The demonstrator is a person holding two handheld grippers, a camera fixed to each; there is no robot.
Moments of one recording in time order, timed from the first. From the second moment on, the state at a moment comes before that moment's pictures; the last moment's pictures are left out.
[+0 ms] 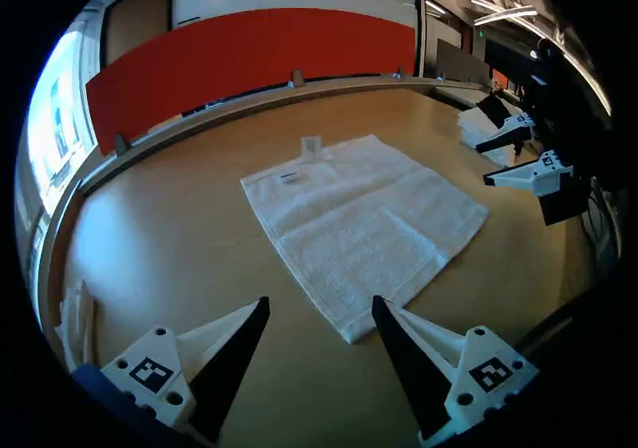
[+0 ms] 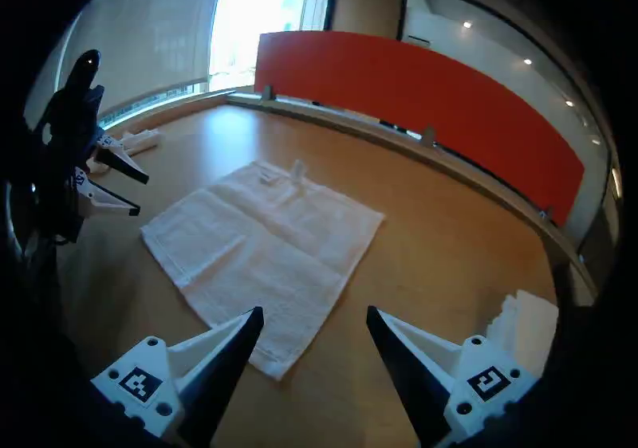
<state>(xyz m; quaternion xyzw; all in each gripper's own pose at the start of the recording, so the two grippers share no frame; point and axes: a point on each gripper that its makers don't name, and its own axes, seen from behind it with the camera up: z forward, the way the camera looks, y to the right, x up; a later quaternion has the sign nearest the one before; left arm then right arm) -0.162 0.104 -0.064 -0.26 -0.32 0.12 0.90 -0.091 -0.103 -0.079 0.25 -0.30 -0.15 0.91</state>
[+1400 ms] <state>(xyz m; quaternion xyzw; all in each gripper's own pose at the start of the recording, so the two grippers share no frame) -0.209 0.123 -0.096 -0.29 -0.39 0.15 0.86 -0.143 -0.105 -0.118 0.28 -0.36 -0.14 0.88</state>
